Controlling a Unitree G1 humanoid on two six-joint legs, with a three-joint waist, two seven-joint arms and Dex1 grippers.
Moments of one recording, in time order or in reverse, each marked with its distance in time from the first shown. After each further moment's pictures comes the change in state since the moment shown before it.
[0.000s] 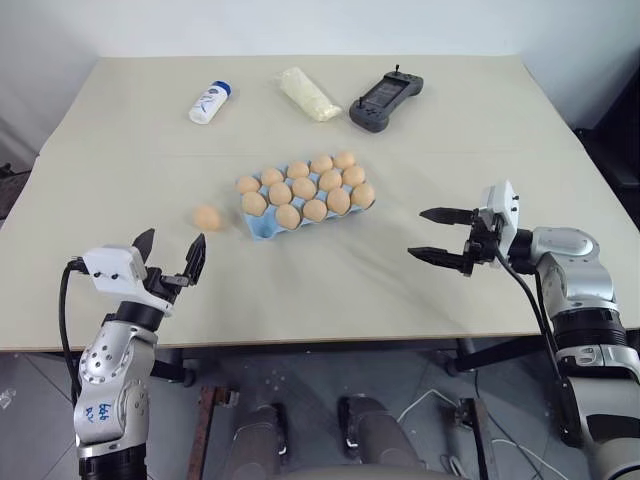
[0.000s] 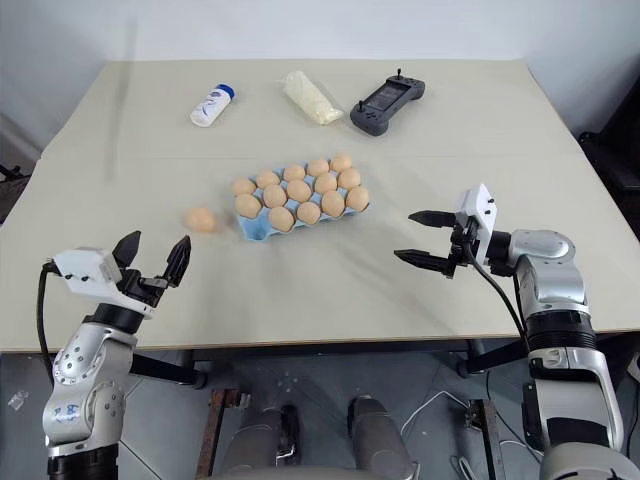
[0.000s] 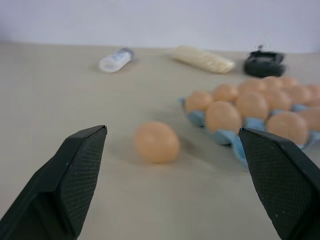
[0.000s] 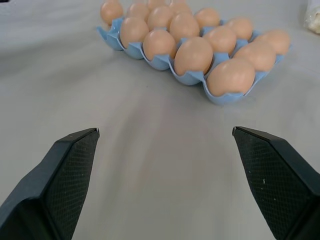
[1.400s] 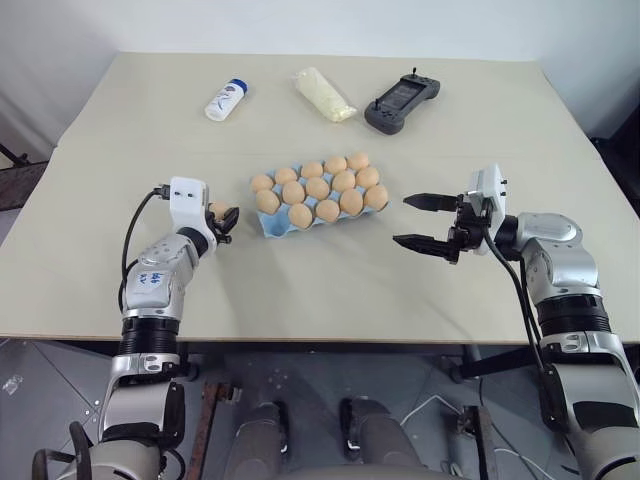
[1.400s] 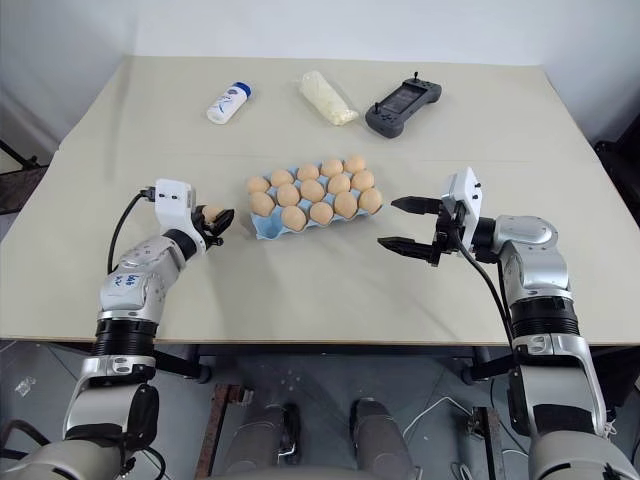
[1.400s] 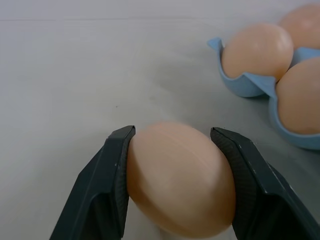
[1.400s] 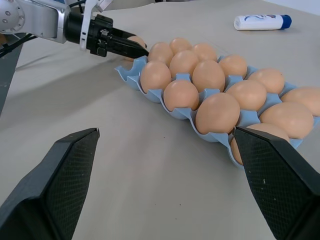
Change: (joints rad) left arm -0.609 0.101 -0.162 0.651 0.183 0.249 -0.069; right arm -0.058 0.056 0.013 -0.007 0.025 0.026 0.011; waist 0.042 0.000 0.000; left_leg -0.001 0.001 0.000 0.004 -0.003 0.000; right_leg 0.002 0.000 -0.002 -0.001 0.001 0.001
